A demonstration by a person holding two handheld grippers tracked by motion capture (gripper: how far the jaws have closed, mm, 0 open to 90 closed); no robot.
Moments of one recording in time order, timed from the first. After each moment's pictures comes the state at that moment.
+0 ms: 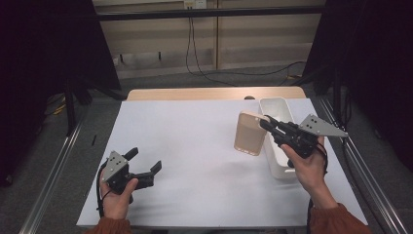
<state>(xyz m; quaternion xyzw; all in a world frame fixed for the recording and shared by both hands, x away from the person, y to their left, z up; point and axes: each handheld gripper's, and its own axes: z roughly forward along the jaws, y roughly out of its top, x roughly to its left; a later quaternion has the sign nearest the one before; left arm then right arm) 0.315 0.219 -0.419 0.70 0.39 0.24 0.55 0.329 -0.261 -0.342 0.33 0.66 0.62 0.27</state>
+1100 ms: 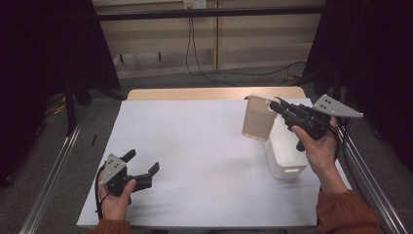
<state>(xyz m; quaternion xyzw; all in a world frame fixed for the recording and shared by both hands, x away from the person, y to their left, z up) 0.313 0.223 -0.425 0.70 0.39 0.25 0.55 0.356 -0.287 -0.312 0.33 0.65 0.63 0.28</state>
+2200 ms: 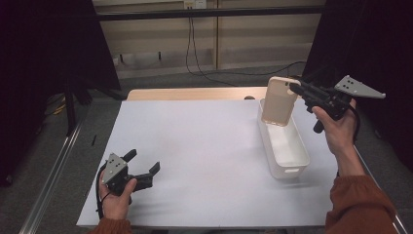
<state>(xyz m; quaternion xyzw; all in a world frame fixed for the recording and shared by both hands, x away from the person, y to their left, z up) 0.314 0.221 -0.425 0.70 0.39 0.25 0.55 0.394 -0.345 -0.299 0.33 0.63 0.63 0.31</state>
